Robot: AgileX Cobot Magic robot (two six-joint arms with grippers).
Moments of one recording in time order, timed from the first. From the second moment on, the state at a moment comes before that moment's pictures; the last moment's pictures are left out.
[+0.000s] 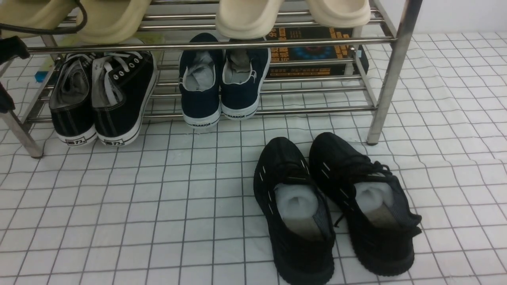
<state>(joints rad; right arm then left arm) 0.03 -0.01 0.01 0.04 0.39 -0.06 0.23 1.65 -1.57 -0.11 1.11 -0.17</state>
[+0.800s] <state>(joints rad) 0.03 -0.01 0.01 0.04 0.39 -0.06 0.21 1.90 -1.57 -0.21 0.88 -0.24</state>
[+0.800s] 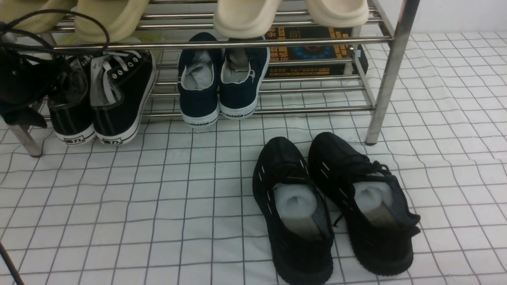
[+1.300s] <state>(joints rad) 0.03 -0.01 0.01 0.04 0.39 -0.06 0.21 1.77 -1.57 -0.01 1.17 -0.21</state>
